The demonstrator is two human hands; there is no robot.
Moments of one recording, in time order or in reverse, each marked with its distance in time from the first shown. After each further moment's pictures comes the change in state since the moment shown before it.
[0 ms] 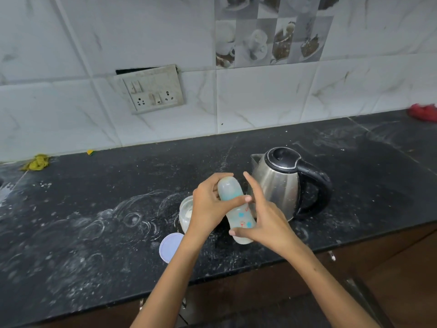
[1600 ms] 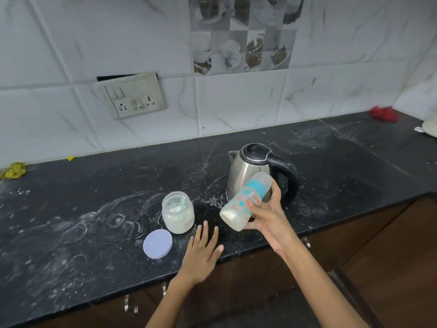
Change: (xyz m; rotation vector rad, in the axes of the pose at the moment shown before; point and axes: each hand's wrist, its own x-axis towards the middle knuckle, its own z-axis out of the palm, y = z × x) left_hand -0.083 -0.136 0.023 0.945 -0.529 -0.090; right_hand -0.040 0.041 -0.014 1.186 0.159 0.167
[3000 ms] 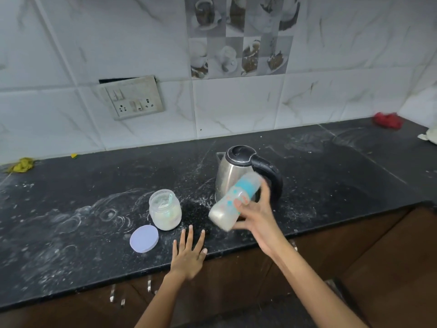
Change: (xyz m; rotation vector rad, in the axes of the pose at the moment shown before) left_hand 0.019 0.004 0.042 0.178 -0.028 -0.229; right_hand -0.014 -0.021 -0.025 -0.041 -0.101 -0.002
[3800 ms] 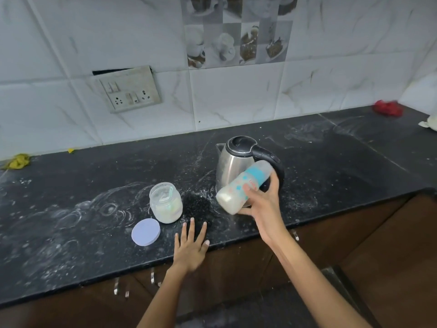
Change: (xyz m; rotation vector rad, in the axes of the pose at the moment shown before) left_hand -0.004 0.000 -0.005 -0.056 0.013 0.003; right_hand 0.000 0.000 0.007 0.071 0.125 -0.090
